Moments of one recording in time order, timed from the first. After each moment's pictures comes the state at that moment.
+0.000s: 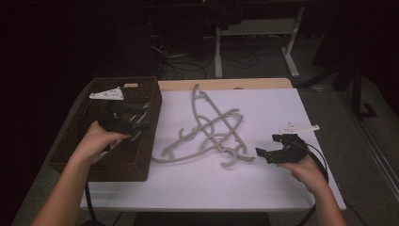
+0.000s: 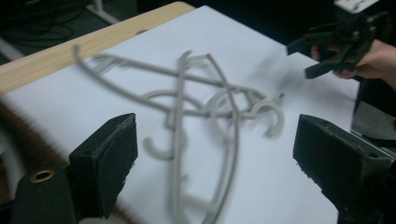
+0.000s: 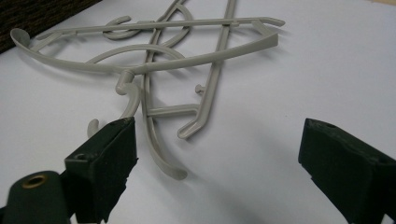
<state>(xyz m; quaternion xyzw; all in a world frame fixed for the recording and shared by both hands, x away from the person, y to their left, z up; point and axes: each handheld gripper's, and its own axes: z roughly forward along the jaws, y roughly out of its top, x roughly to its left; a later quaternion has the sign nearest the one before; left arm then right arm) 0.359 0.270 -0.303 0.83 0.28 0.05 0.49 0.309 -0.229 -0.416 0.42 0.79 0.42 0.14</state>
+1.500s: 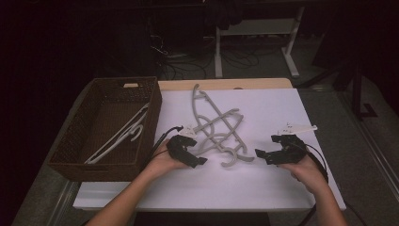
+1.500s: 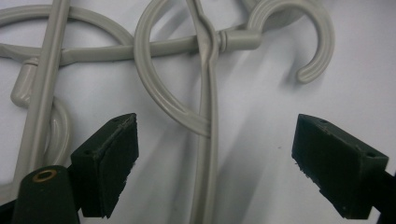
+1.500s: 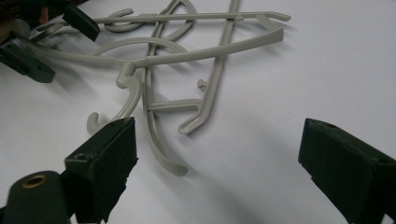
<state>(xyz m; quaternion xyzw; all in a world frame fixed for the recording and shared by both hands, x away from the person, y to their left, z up) 0.361 0.128 -0.445 0.91 0.22 0.04 0.36 0.310 -0.228 -0.419 0.41 0.80 0.42 0.14</state>
